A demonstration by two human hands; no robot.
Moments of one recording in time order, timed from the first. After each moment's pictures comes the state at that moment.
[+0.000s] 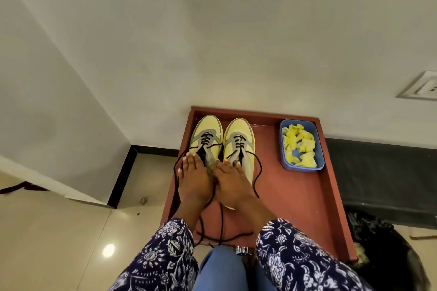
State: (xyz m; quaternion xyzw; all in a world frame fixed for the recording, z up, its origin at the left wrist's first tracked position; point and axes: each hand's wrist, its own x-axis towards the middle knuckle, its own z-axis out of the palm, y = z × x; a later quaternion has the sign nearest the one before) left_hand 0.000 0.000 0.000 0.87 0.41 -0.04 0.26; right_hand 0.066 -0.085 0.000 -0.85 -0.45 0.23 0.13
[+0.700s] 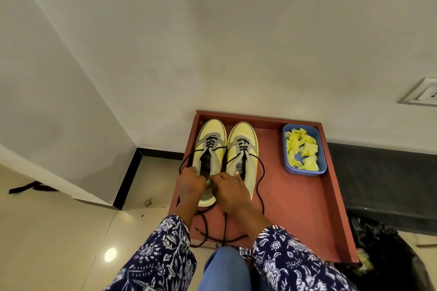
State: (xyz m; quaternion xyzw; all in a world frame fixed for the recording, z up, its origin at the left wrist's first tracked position) left_hand -0.007 0.015 0.006 0.75 0.53 0.03 0.39; right_hand 0.049 -0.083 -0.005 -0.86 -0.45 0.21 0.14
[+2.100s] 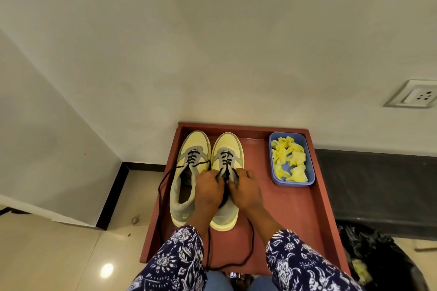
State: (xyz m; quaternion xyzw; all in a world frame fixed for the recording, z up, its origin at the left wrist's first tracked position) left_hand 0.070 -0.025 -0.011 0.85 0.38 0.07 0.35; right_hand 0.128 -0.113 -0.023 -0.91 -0.23 0.21 0.28
